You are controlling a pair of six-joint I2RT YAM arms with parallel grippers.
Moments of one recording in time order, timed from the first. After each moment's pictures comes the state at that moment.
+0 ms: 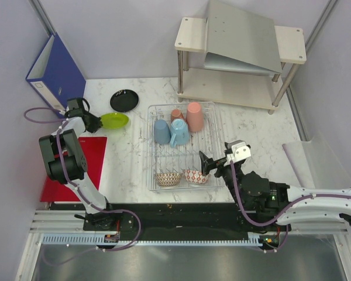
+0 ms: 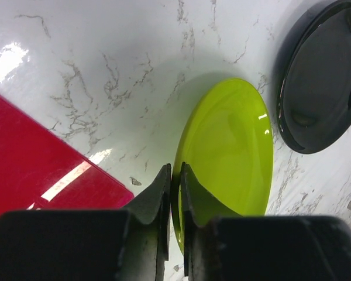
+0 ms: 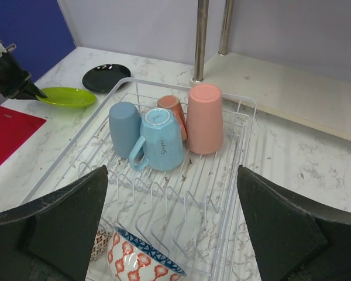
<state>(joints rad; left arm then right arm) 0.30 1.82 1.17 -0.23 0.06 -0.74 1.47 0.76 0.67 0.15 1.11 0.01</state>
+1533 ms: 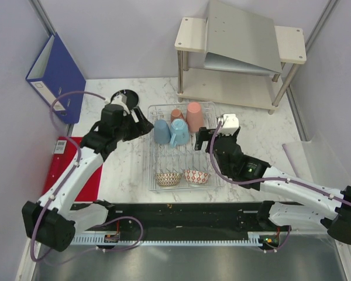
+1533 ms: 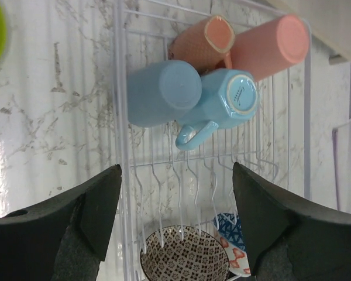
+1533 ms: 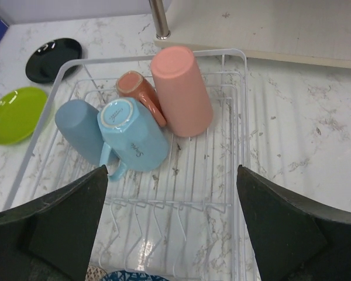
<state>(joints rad) -0.33 1.07 0.98 -0.47 0.04 -0.65 1.03 1.06 0.80 -0.04 0.80 0.40</state>
